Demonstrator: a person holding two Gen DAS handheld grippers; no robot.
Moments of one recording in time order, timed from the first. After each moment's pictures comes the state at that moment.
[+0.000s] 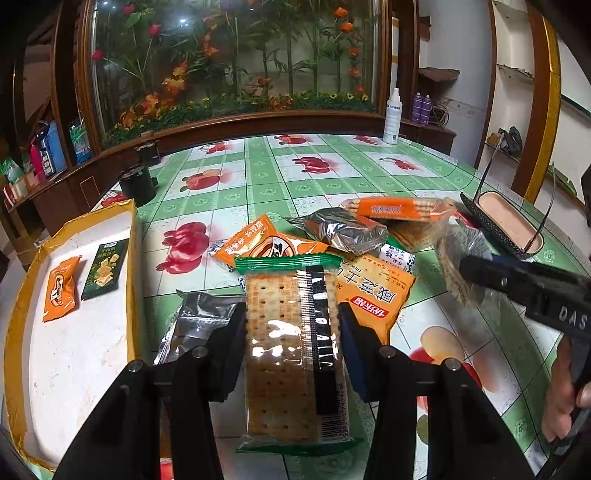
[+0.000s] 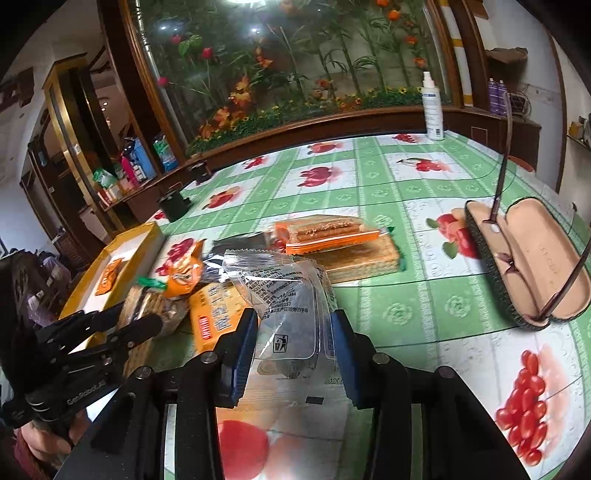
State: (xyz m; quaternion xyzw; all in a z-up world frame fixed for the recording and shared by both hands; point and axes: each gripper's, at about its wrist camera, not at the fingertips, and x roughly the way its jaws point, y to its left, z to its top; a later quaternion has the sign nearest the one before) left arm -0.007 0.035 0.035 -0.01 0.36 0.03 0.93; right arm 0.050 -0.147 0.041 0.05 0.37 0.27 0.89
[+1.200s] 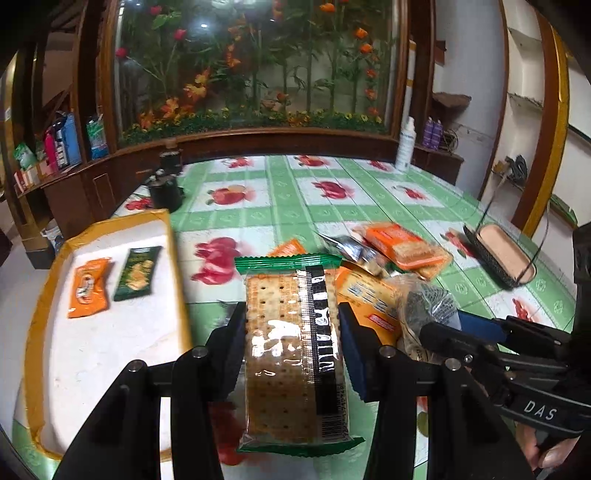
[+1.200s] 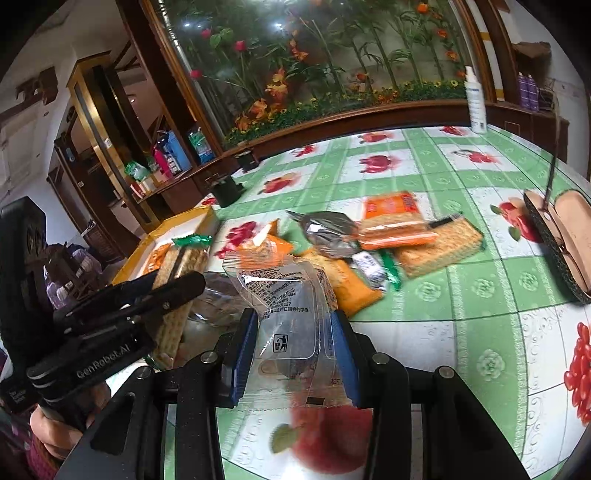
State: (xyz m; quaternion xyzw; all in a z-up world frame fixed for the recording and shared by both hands) left arm -0.033 0.066 0.069 -0.05 0.32 0.05 0.94; right arm 0.016 -0.097 0.045 0.06 0.37 0.33 0.87
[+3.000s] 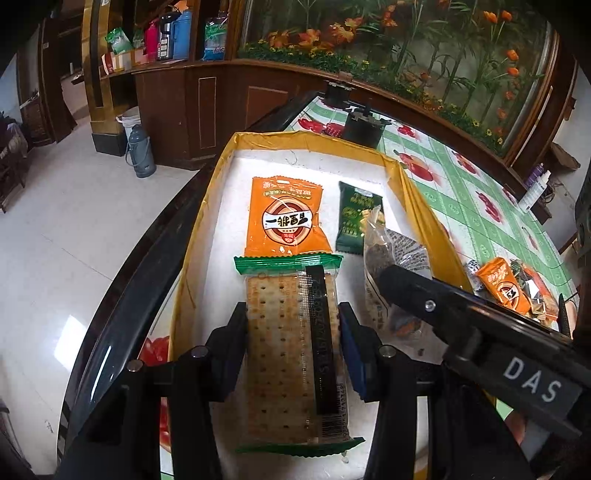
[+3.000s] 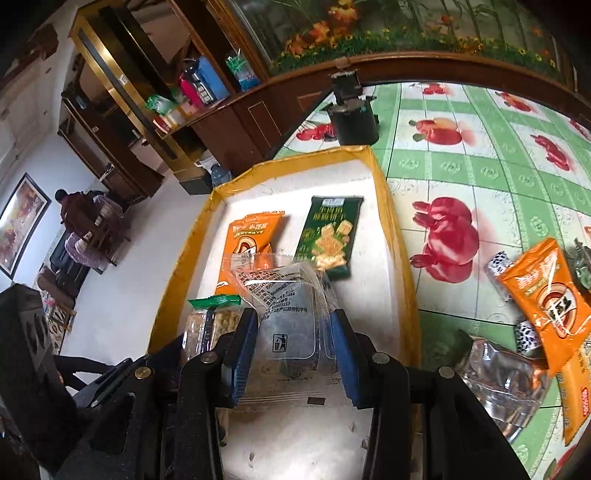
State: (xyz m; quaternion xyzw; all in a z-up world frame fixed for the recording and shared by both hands) left arm -0.059 0.266 0.031 -0.19 0.41 0.20 0.87; right arm 0.043 0.176 0.038 0.01 0.48 0.39 0.79
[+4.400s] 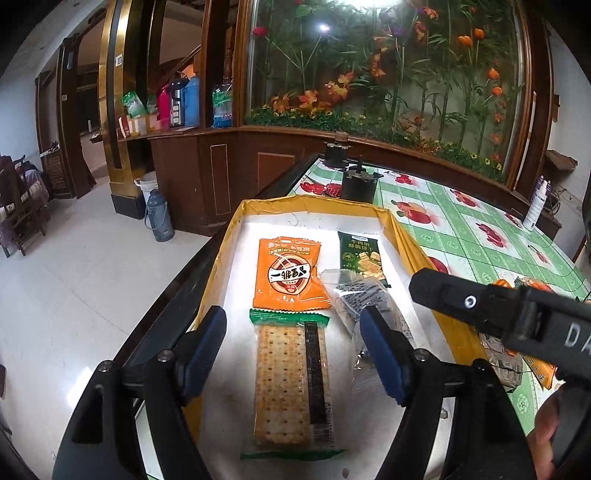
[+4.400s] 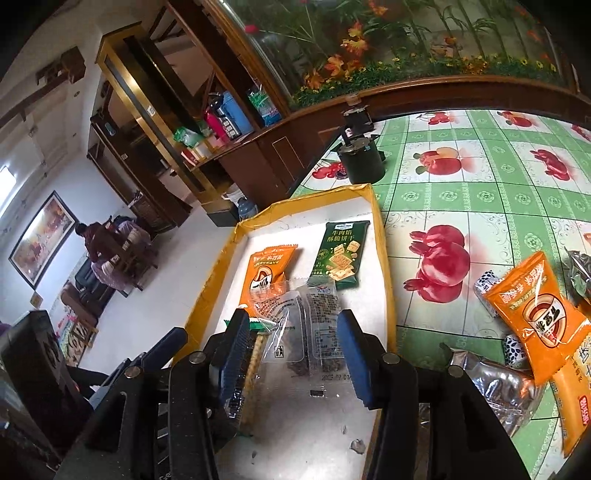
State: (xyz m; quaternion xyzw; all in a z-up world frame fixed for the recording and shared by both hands) left arm -0.074 0.242 0.046 -0.12 0.30 0.25 0.91; right arm 0.041 0.140 0.054 0.07 0.42 0.43 0.79
